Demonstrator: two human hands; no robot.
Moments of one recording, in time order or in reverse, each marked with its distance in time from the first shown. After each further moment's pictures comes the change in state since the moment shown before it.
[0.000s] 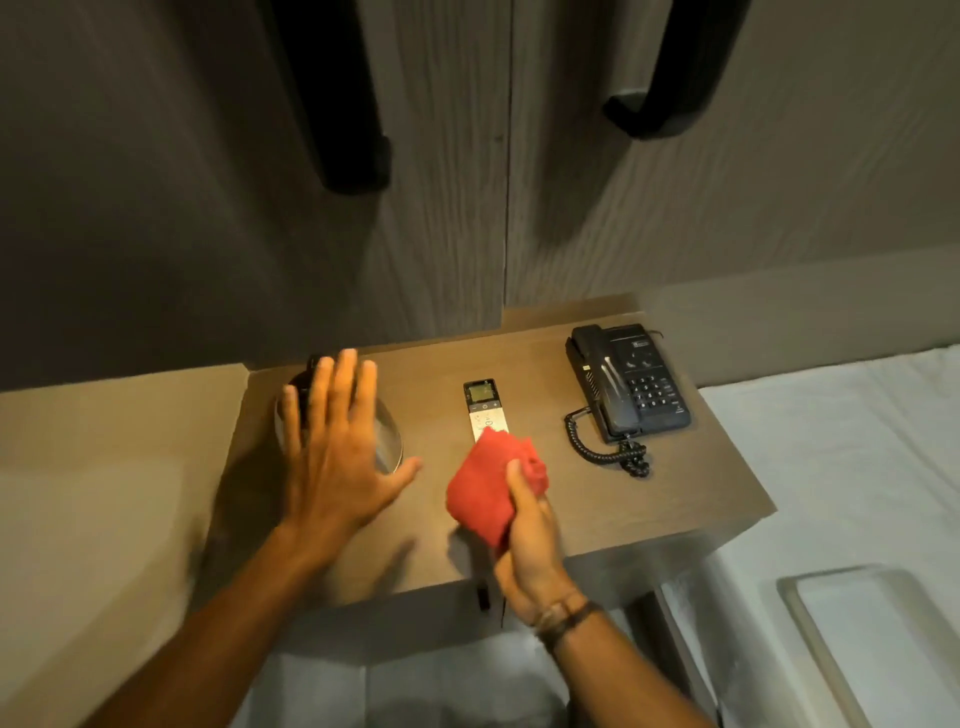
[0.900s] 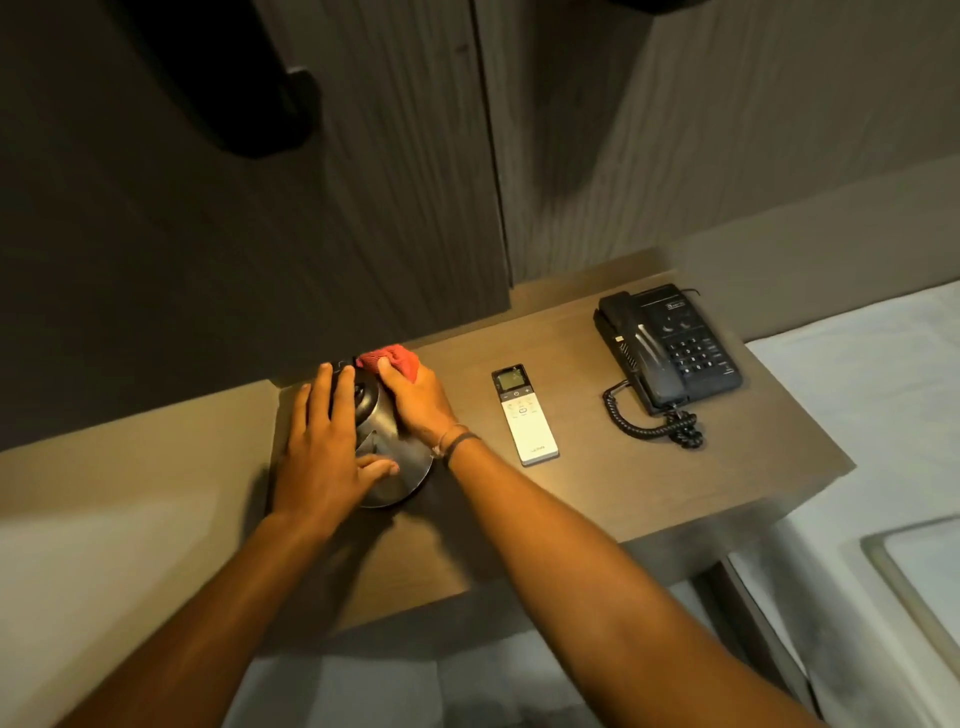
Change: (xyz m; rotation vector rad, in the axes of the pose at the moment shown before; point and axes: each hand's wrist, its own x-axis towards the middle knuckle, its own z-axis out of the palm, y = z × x) left_hand 0.025 -0.050 -0.004 0.035 -0.215 -0.062; right_hand 0.129 0.005 0.171 -0.549 -0.380 -0.346
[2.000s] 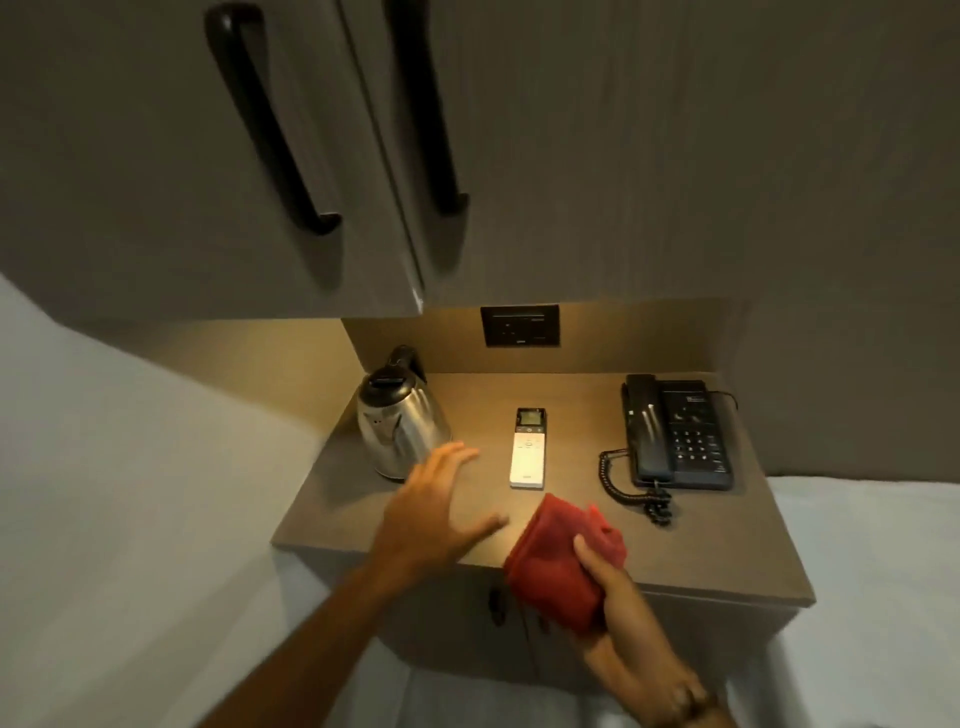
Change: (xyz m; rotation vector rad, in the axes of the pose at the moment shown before) left_hand -0.130 0.167 -0.007 -0.405 0.027 -0.073; right_hand -0.263 0.004 -0.237 0.865 -0.091 0.489
